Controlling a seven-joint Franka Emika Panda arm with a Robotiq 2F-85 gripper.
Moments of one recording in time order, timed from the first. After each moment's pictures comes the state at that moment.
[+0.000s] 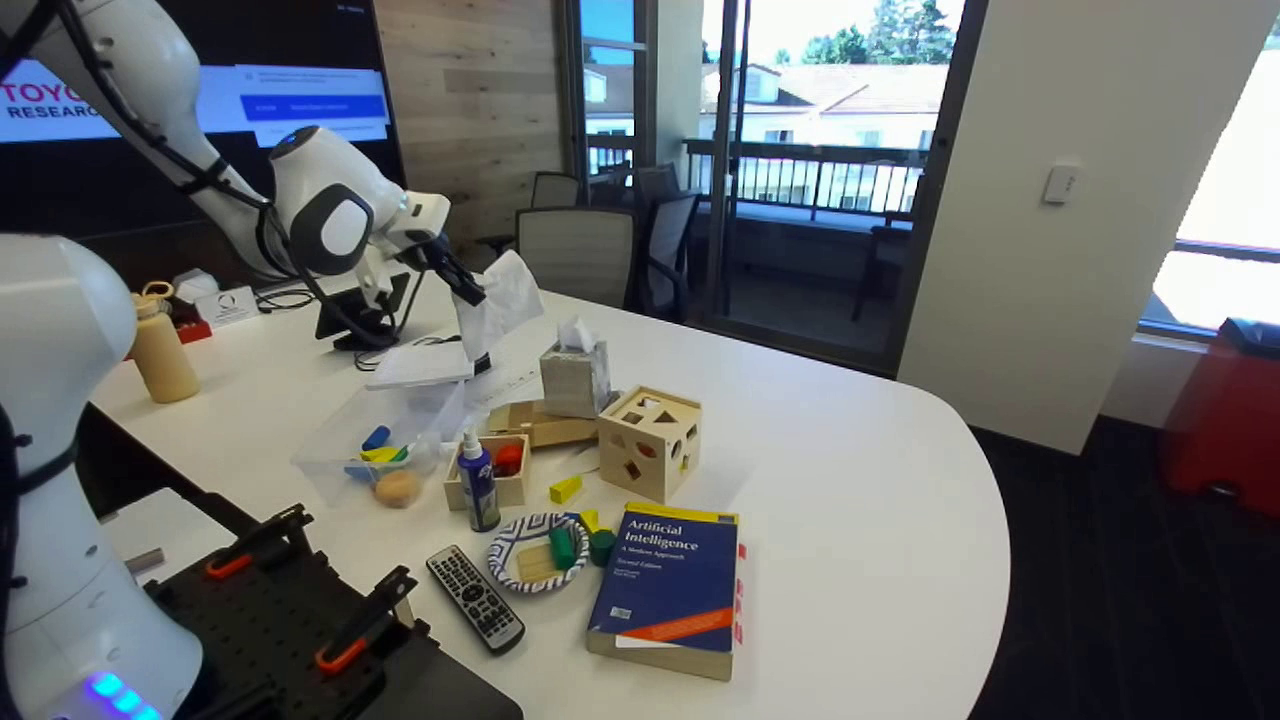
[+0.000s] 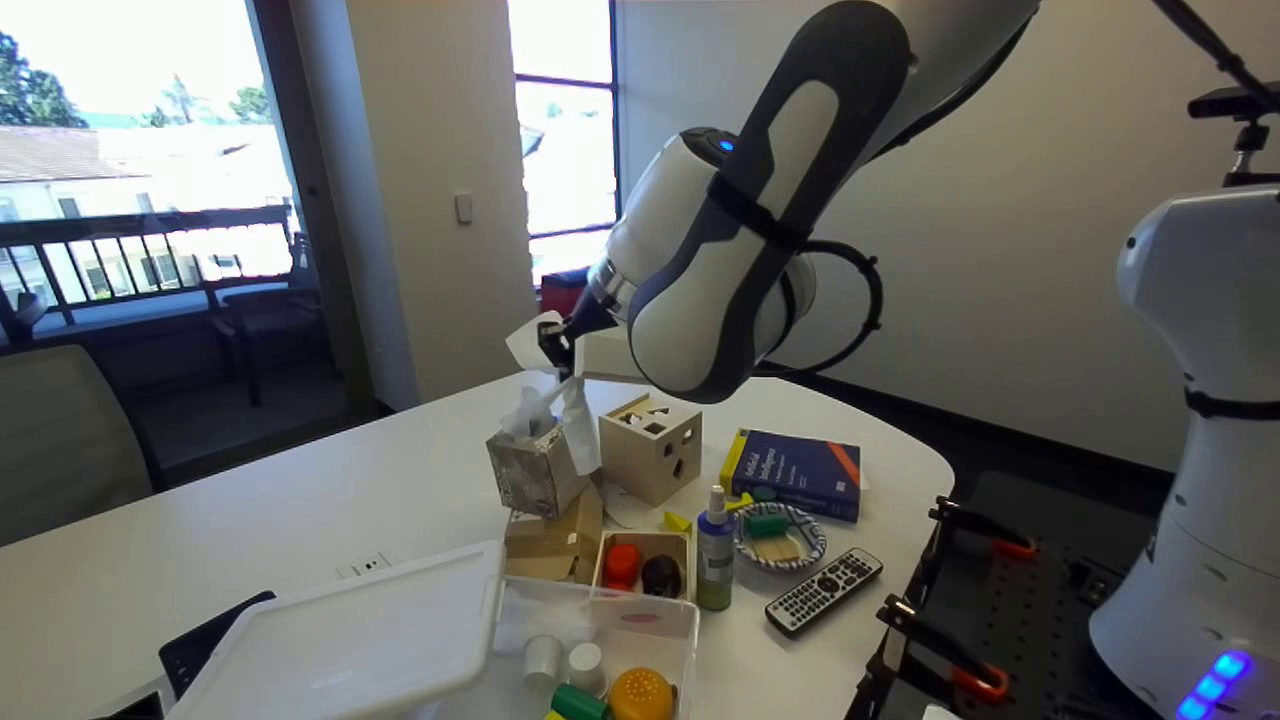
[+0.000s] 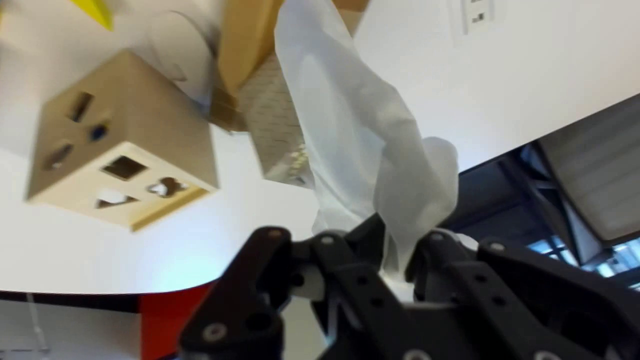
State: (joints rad) arm 1.34 0.42 -0.98 -2.47 0.39 3.36 0.65
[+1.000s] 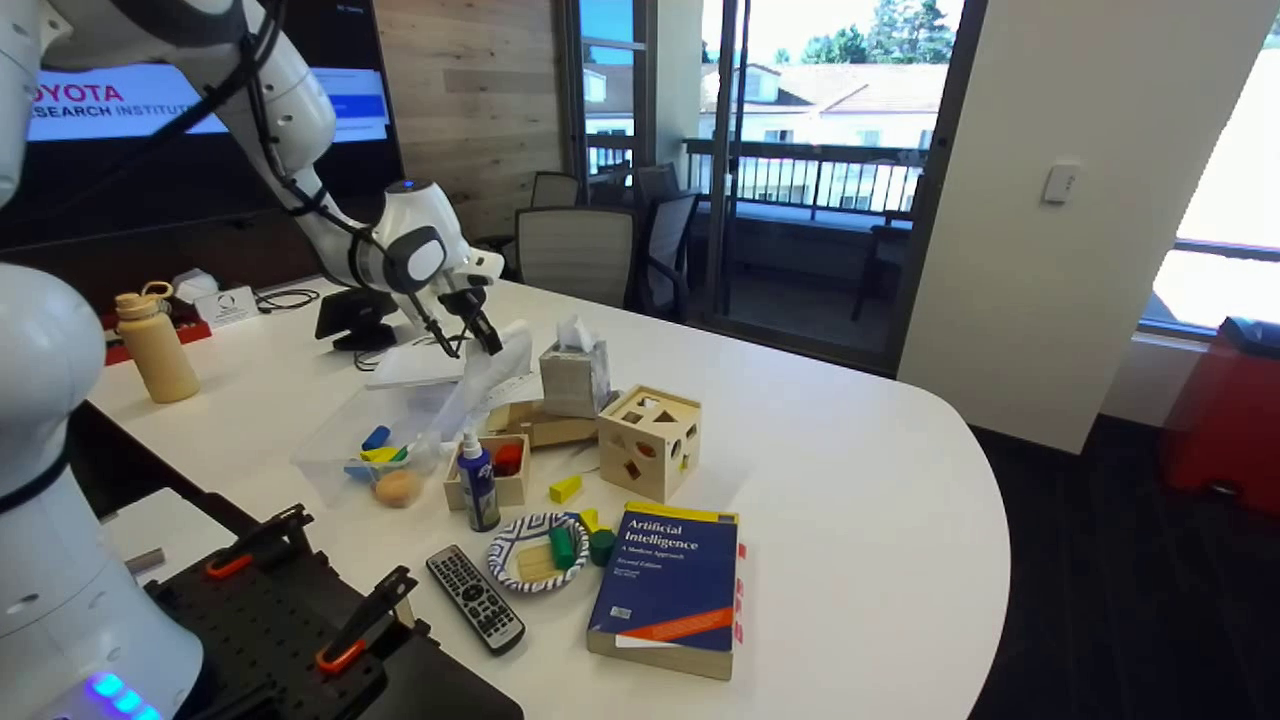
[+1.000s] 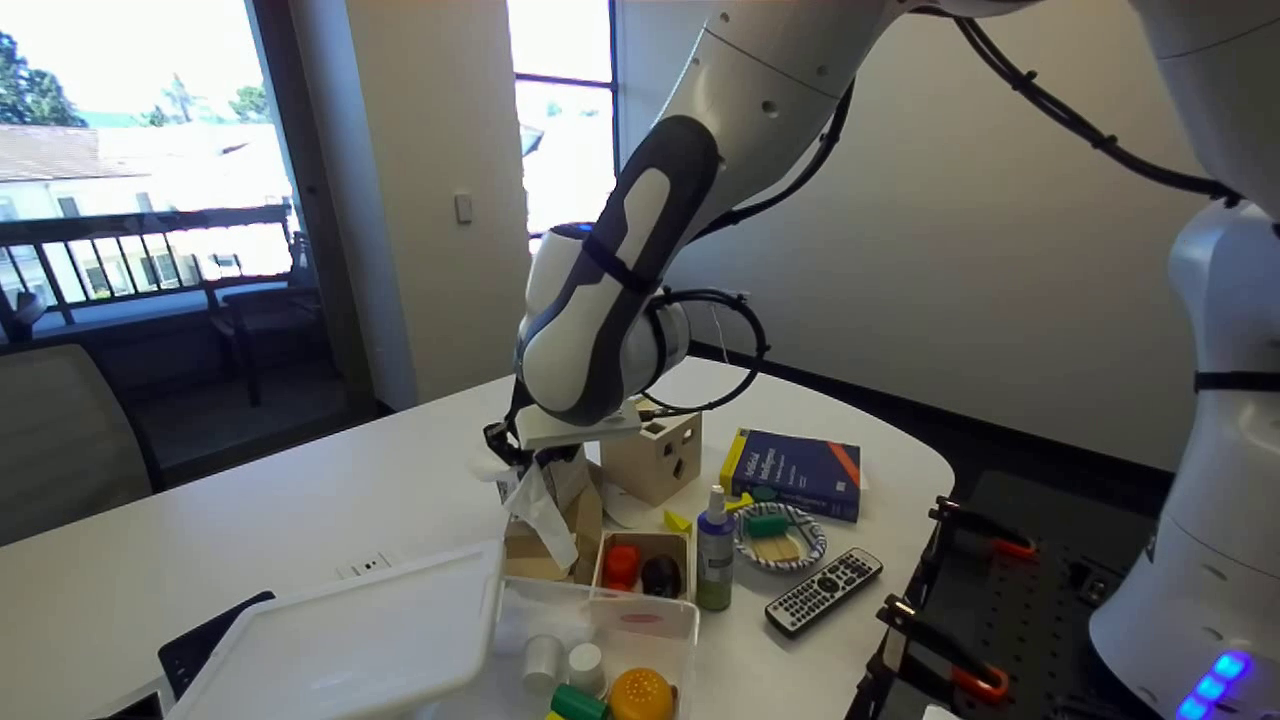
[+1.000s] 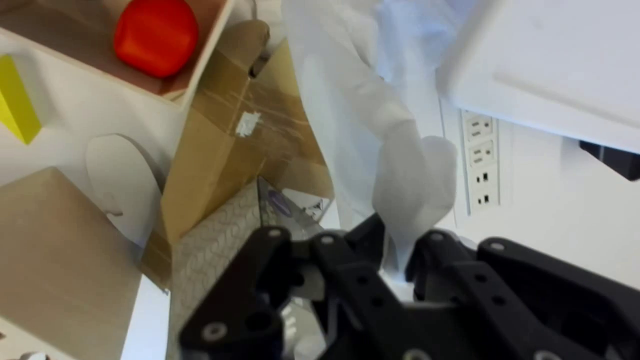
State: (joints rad) arm 0.53 0.62 -0.23 -2.05 0.28 3.01 0.47
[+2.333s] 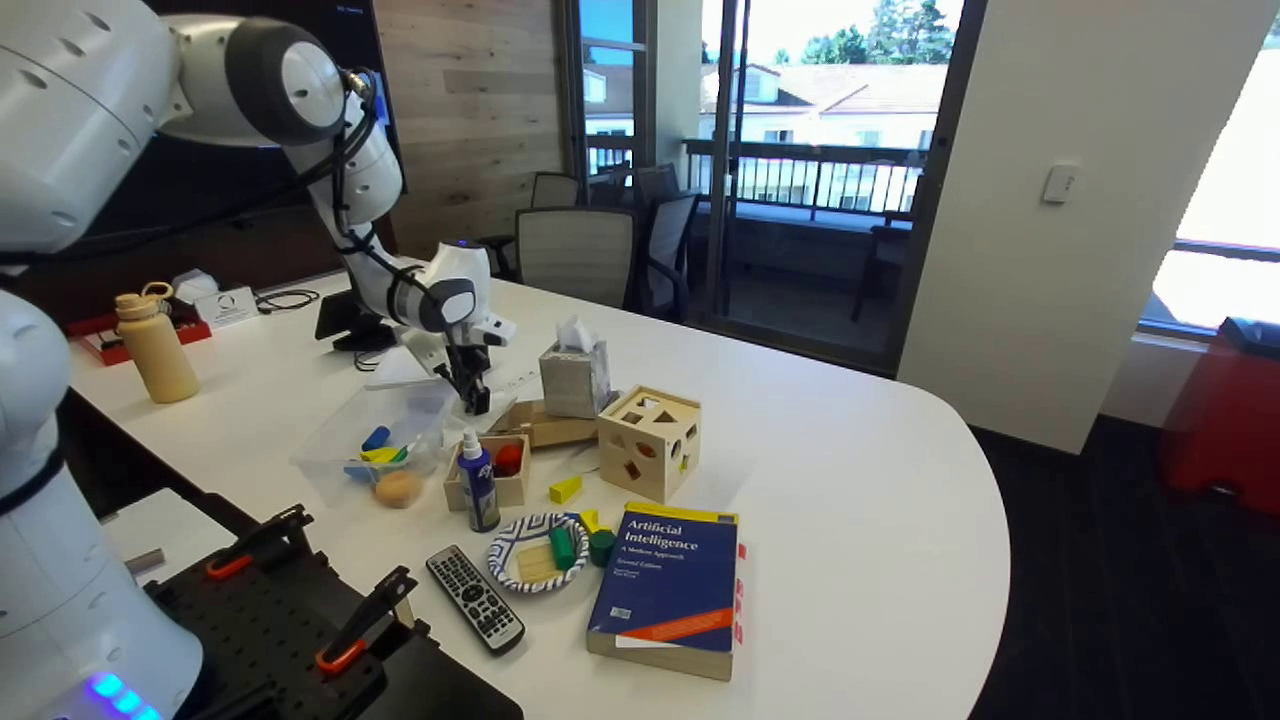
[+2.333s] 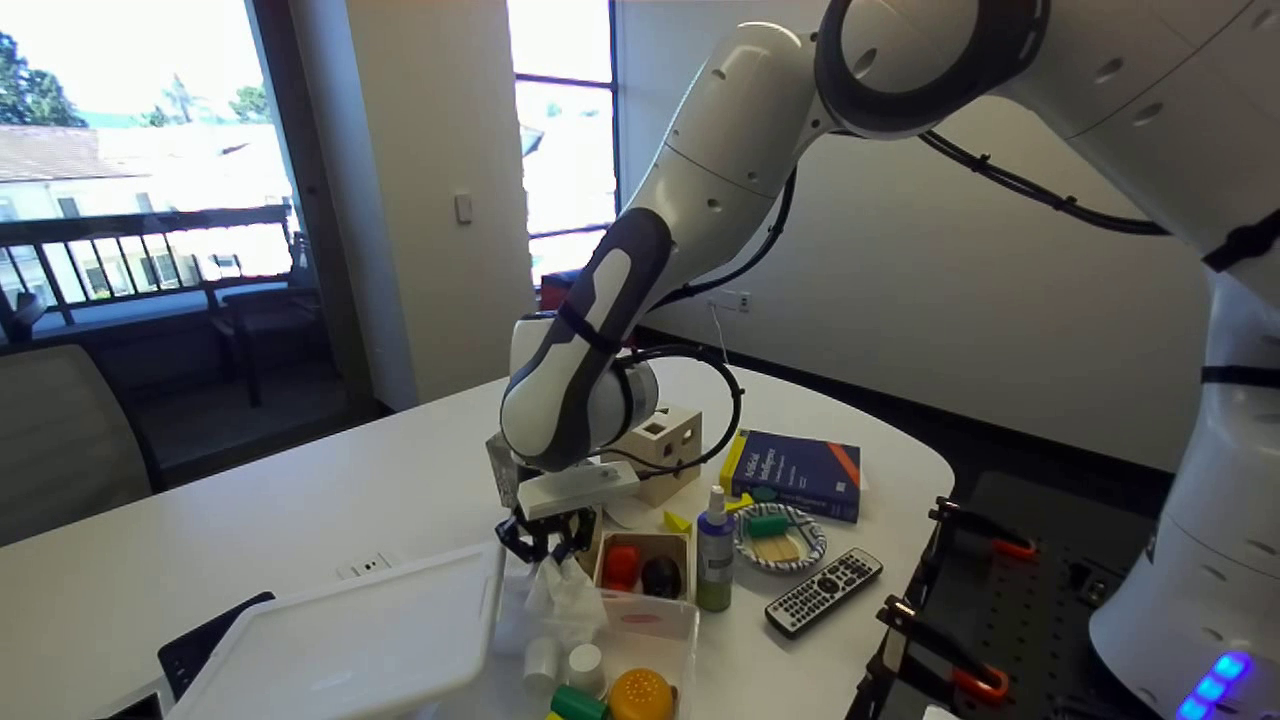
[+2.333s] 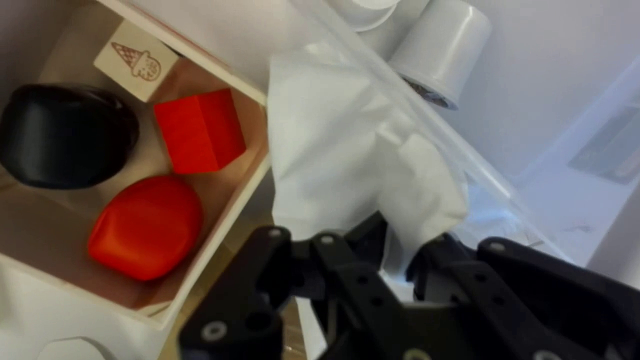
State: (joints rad) arm 0.26 0.86 0.04 -1.81 0.22 2.70 0.43
